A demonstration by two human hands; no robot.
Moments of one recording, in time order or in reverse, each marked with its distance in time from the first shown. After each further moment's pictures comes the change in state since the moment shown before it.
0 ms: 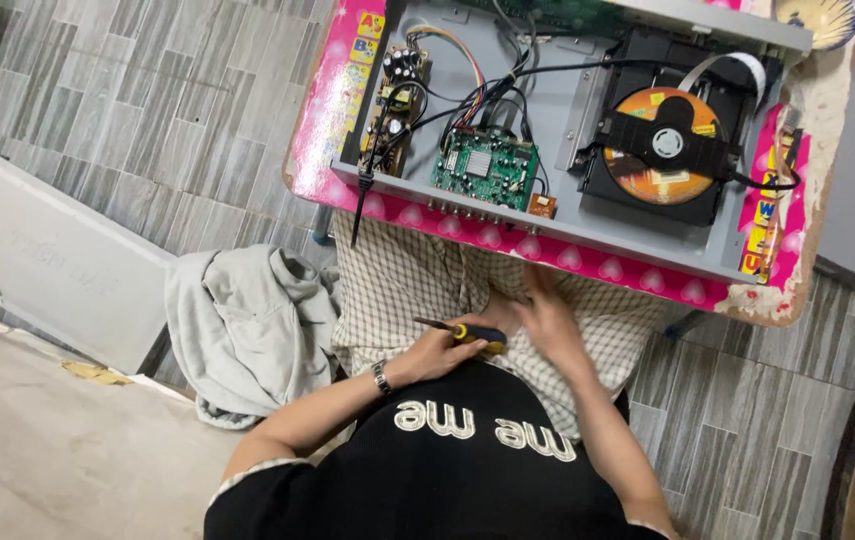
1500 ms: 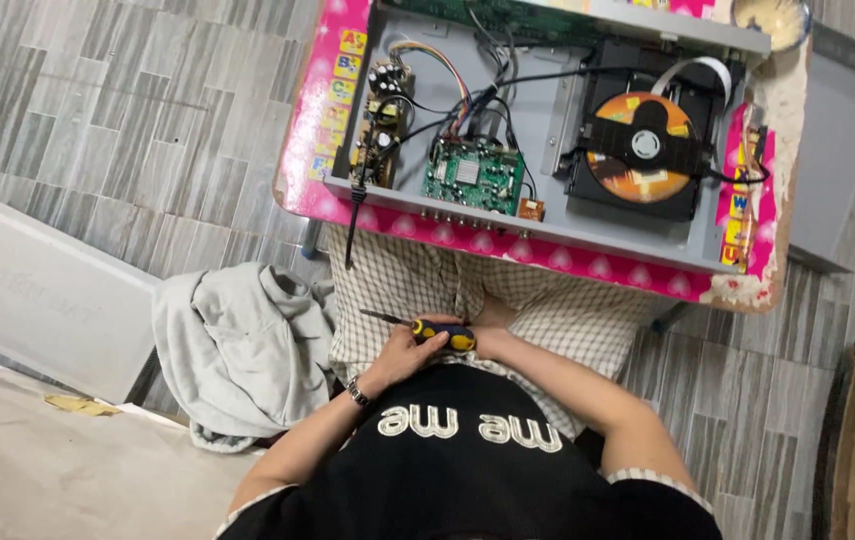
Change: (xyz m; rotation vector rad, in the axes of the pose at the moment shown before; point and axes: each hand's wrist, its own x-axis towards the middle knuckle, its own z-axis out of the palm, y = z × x) left_hand -0.015 0.031 -0.031 -0.176 0.213 -0.177; right_hand 0.013 0.098 0.162 0.096 -0.379 0.718
